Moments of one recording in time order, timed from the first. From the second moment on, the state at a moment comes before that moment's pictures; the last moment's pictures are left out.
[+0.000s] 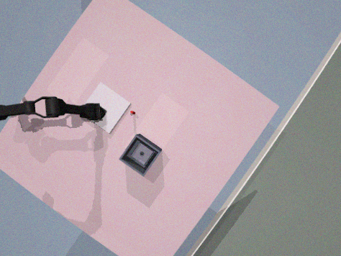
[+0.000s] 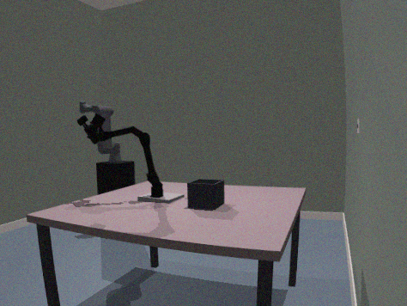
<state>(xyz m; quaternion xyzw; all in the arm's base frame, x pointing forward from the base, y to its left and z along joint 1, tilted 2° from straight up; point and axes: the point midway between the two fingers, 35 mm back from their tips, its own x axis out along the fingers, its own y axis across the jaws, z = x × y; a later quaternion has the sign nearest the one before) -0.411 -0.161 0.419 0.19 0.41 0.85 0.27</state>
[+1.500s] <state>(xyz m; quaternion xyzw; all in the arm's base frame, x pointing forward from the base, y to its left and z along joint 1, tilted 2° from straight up) -0.174 -0.341 0.525 -0.05 0.63 0.76 -0.18</state>
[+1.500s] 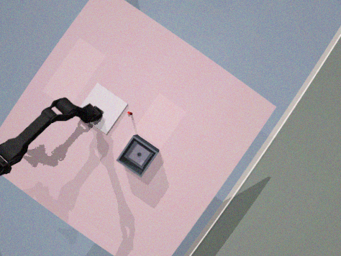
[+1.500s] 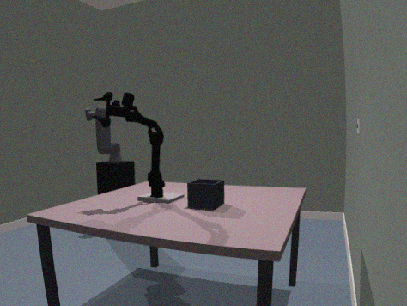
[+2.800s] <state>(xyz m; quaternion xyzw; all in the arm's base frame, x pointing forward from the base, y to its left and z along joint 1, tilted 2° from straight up) 0.055 -0.335 0.534 -0.41 0.63 0.52 -0.41</state>
